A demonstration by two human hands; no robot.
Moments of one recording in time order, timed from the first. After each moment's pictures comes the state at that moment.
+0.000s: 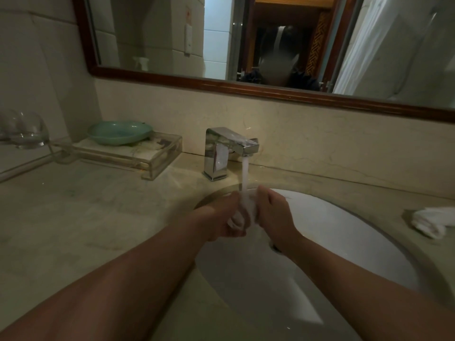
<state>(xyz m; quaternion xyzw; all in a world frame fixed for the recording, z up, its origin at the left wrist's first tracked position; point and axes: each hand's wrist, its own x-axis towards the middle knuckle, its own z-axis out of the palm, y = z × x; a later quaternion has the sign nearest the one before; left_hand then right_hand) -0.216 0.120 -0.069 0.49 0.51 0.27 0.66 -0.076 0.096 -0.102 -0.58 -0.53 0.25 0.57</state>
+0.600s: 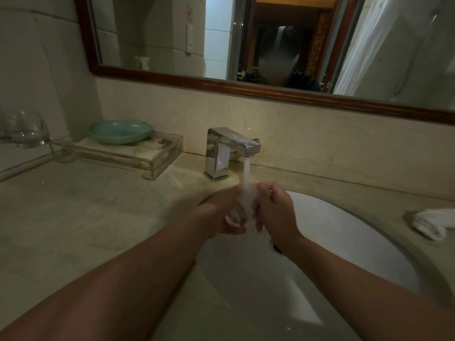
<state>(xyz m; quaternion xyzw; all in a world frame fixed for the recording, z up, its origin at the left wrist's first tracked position) -0.222 0.116 -0.061 0.48 0.49 0.30 0.66 -0.082 0.085 -0.087 -0.54 -0.53 0.26 0.60</state>
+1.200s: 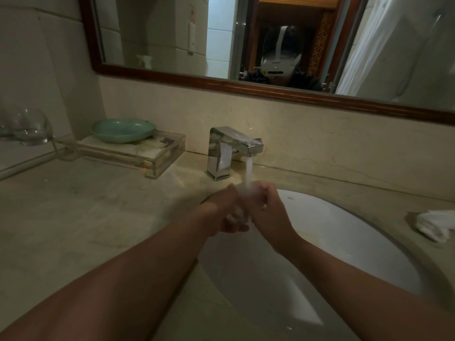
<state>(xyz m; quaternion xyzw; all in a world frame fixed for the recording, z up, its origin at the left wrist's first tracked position) -0.225 0.114 -0.055 0.50 0.54 0.26 0.63 -0.088 0.086 -0.096 -0.53 -0.59 0.25 0.56</state>
